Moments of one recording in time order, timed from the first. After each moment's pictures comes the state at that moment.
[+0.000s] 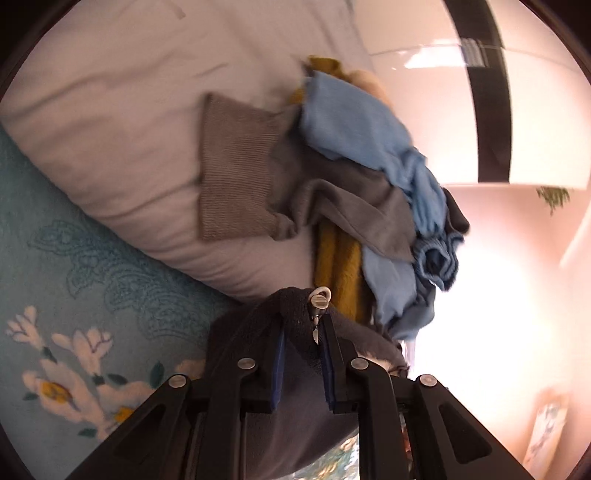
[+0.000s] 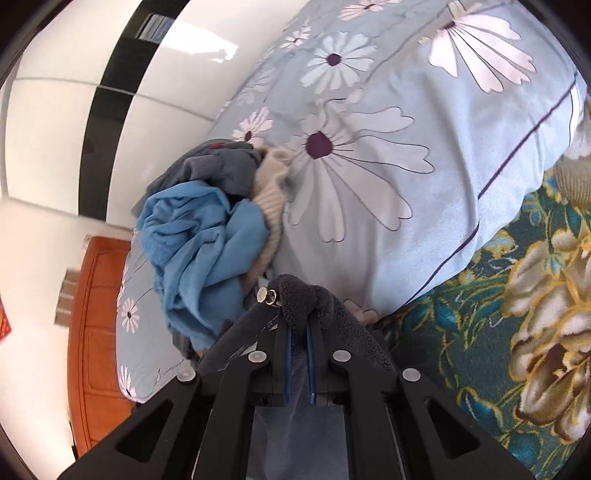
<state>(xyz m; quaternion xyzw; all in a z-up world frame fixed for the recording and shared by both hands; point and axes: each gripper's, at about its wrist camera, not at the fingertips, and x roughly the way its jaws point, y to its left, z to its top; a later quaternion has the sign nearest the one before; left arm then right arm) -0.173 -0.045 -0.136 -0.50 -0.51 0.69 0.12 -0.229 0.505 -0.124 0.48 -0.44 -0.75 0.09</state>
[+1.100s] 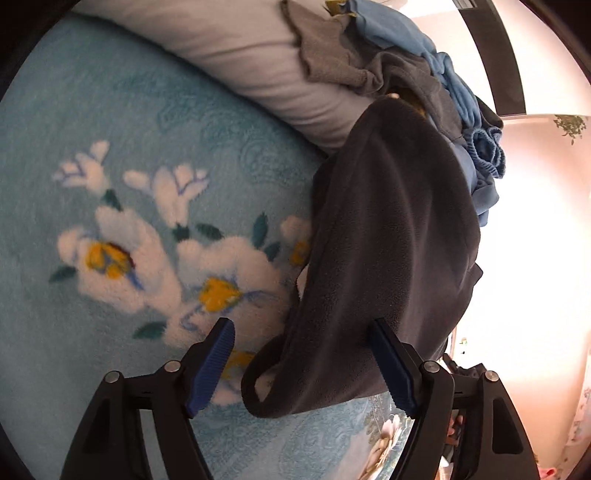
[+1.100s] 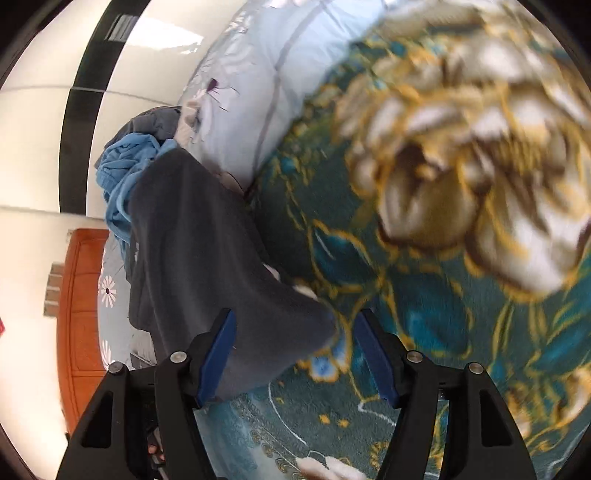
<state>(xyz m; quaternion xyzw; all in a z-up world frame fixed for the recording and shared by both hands) -0.077 -0.020 -0.185 -0.57 -0.40 0.71 0.13 -0.074 0.534 -0.202 0.52 -0.45 -0.73 0.07</state>
